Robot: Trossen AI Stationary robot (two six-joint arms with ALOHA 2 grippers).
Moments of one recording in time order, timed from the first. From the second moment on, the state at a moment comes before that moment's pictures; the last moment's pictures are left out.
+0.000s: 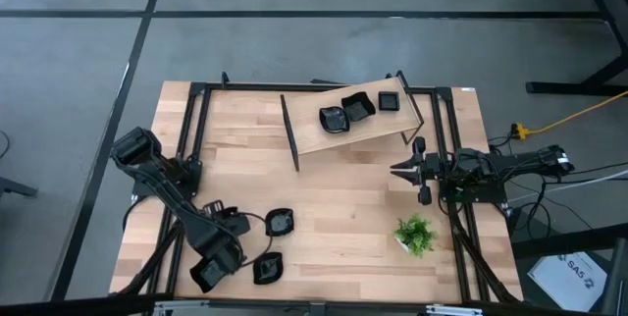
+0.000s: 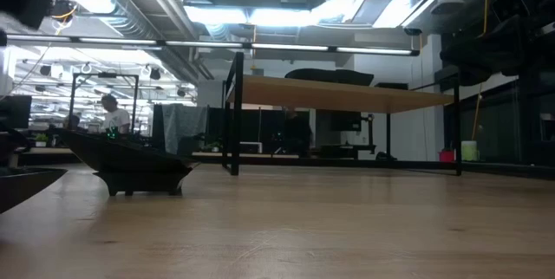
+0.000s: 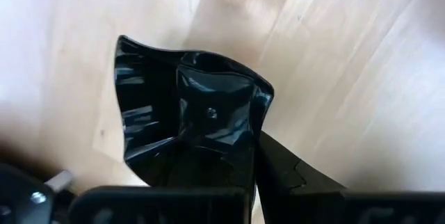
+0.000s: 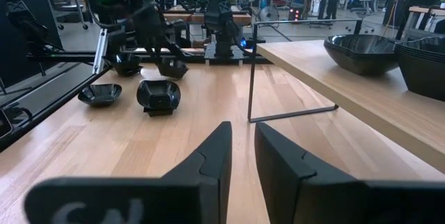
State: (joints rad) left arm -0.80 1.66 1.05 -1.04 -0.10 -1.24; right arm 0.14 0.12 0.01 0.04 0.16 0.00
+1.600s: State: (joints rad) left arm -0.71 1.57 1.31 -1.20 -0.27 -1.04; right arm 0.14 0.12 0.01 0.04 0.16 0.00
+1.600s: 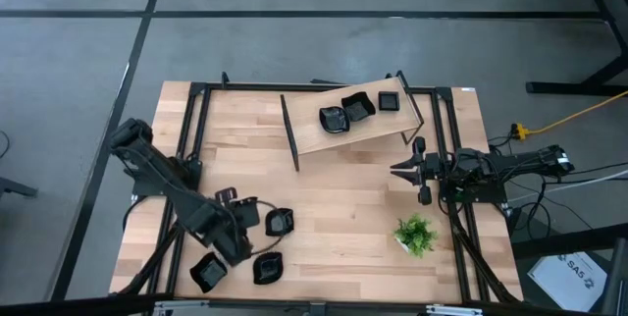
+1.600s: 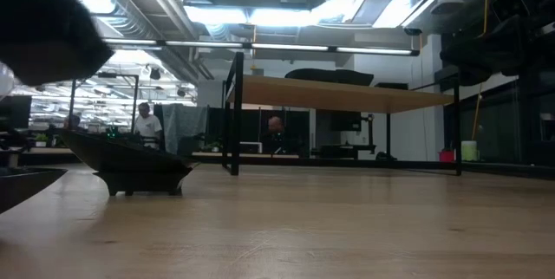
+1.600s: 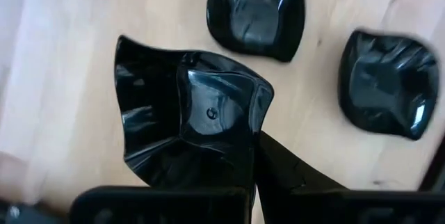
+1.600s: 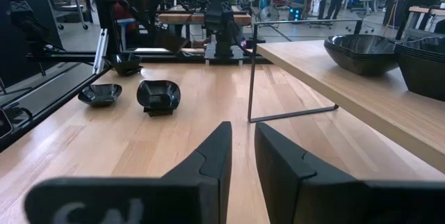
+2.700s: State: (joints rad) left arm -0.24 1.41 1.31 -0.69 -0.38 0.04; right arm 0.14 0.12 0.01 0.04 0.16 0.00
